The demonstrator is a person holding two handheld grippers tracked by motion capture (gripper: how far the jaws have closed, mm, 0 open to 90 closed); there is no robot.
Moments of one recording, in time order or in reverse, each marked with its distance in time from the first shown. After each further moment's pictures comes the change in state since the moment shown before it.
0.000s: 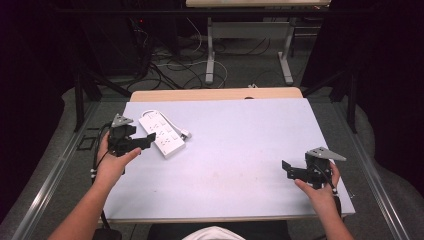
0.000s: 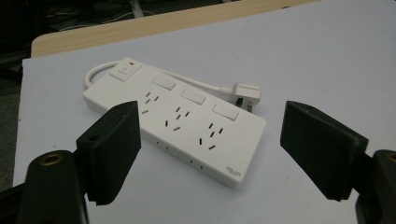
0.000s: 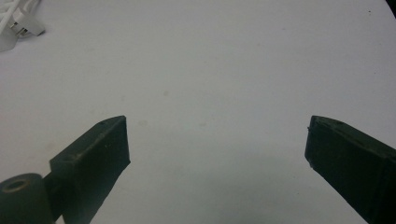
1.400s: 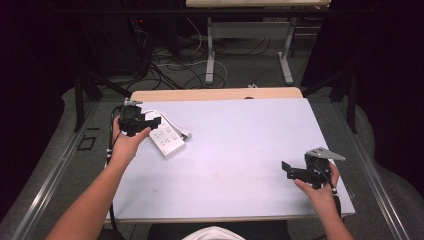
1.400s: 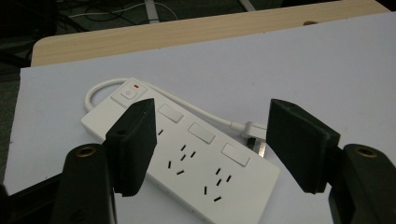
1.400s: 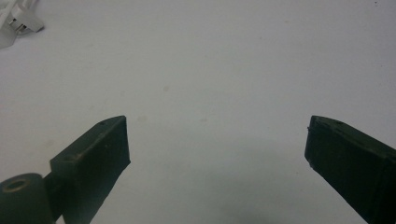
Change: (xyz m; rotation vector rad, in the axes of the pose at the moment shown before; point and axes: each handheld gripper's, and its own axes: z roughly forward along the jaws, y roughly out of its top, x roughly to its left) left arm 0.005 0.042 0.039 0.038 0.047 -0.077; right arm -0.001 -0.002 0.003 0.014 0.002 0.011
